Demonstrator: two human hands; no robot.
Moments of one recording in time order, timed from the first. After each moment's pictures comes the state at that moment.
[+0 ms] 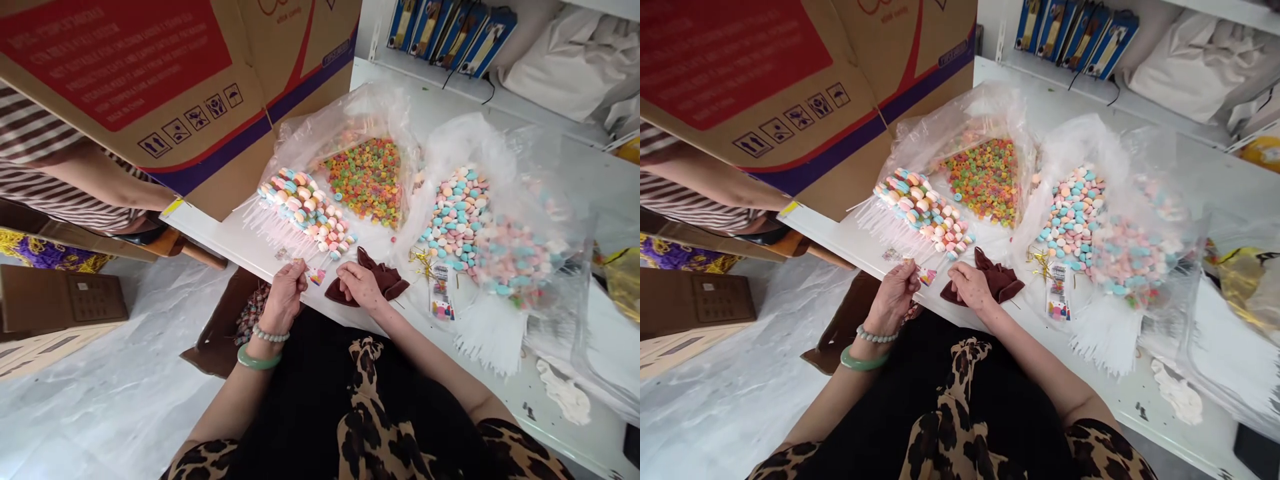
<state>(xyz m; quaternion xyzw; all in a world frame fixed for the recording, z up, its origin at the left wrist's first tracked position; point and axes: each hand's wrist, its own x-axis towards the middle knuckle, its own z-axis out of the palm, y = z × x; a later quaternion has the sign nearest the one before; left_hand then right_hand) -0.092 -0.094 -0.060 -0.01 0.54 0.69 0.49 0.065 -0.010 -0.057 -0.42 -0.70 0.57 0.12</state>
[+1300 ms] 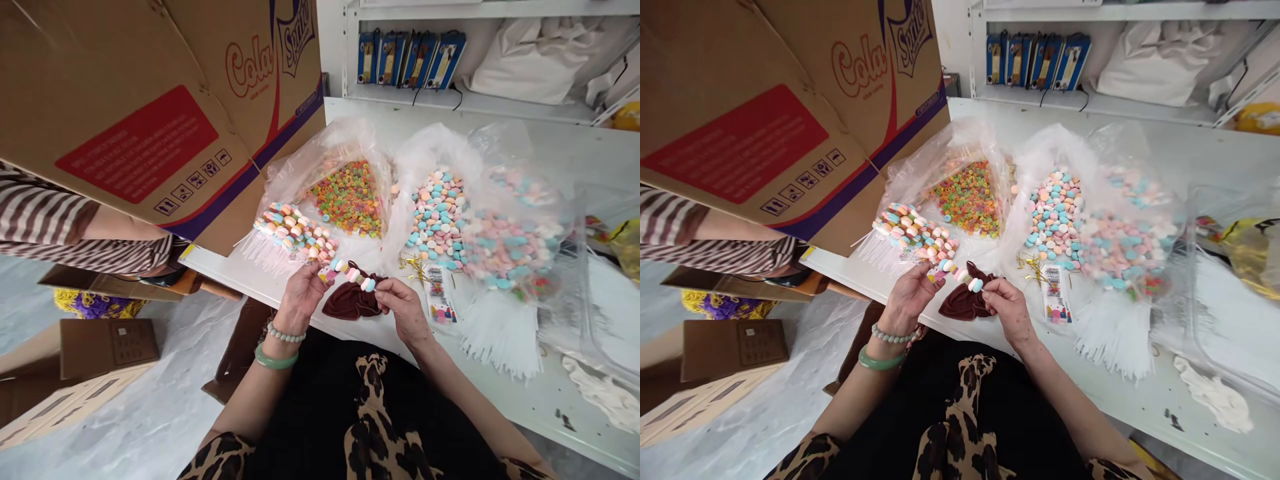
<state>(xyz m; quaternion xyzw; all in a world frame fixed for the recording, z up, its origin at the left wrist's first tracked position) -0.059 -0.040 0.001 -0.02 0.45 0.67 0.58 0.149 -0.014 -0.016 -0.43 -0.46 0.68 0.37</state>
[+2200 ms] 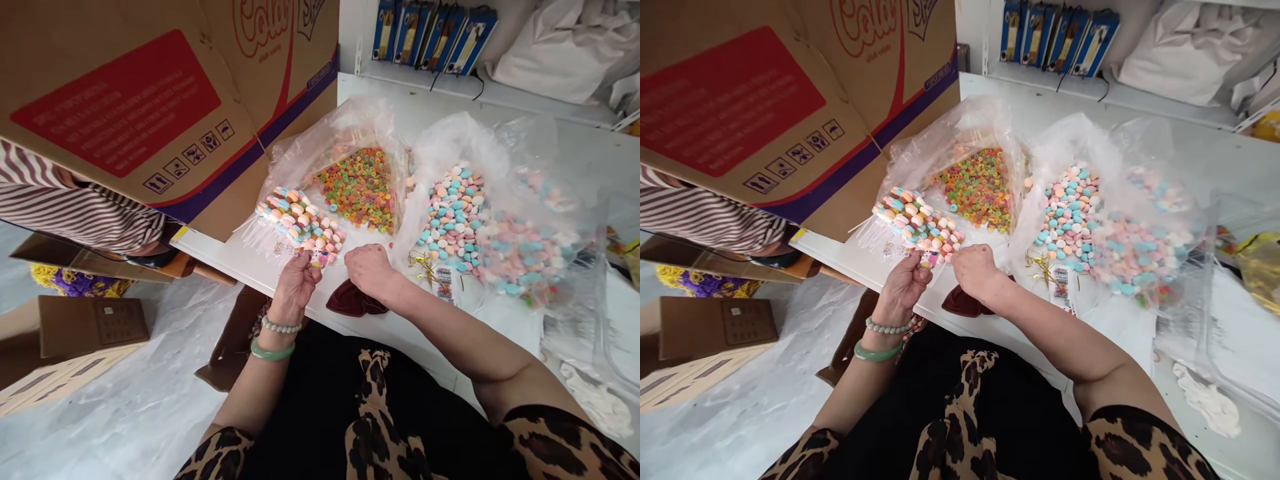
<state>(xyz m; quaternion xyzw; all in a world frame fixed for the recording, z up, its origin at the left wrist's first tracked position) -0.092 -0.042 -0.022 -0.06 0.48 0.70 0.52 0.041 0.041 0.033 -0.31 -0.93 0.07 -0.17</state>
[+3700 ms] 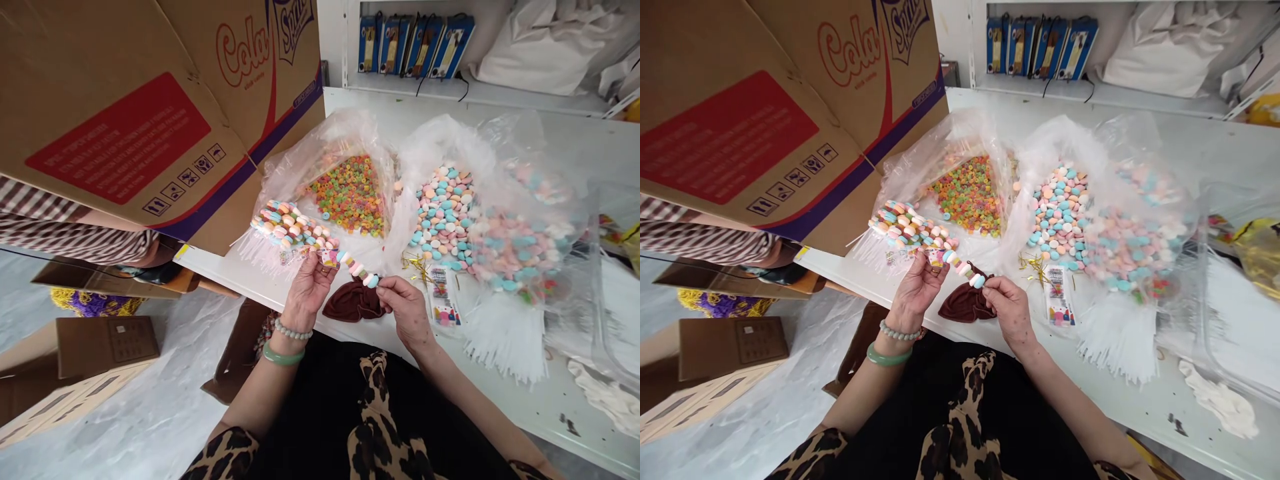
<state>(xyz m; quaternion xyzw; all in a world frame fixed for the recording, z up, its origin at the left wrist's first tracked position) -0.055 -0.023 -0.008 -0.07 0.40 0.74 0.54 0.143 -0.009 -0.018 -0.46 -0.48 0.64 0.38</state>
